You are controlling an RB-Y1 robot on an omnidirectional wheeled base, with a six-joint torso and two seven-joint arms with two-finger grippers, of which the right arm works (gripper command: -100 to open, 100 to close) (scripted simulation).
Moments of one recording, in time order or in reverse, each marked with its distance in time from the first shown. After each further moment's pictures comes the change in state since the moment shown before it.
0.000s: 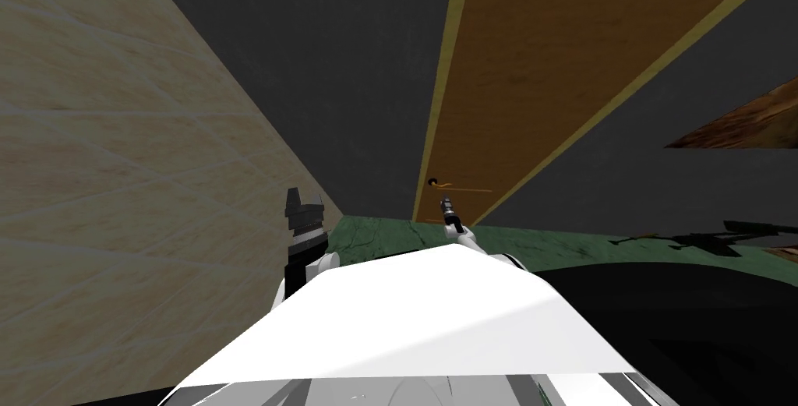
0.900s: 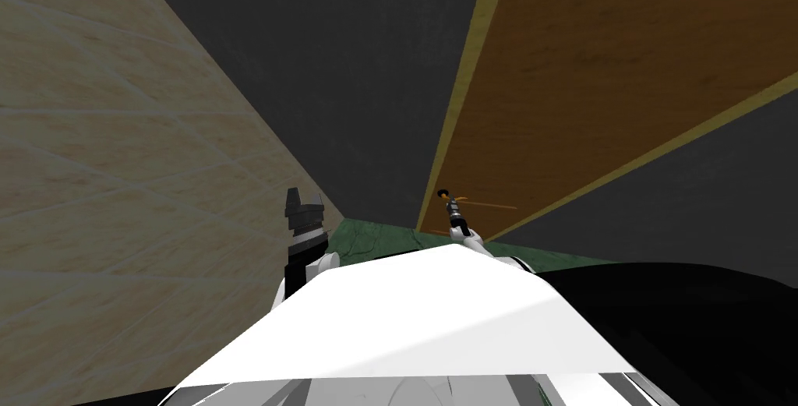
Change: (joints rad) arm 0.029 -0.041 -0.033 0.029 -0.021 -0.020 -0.026
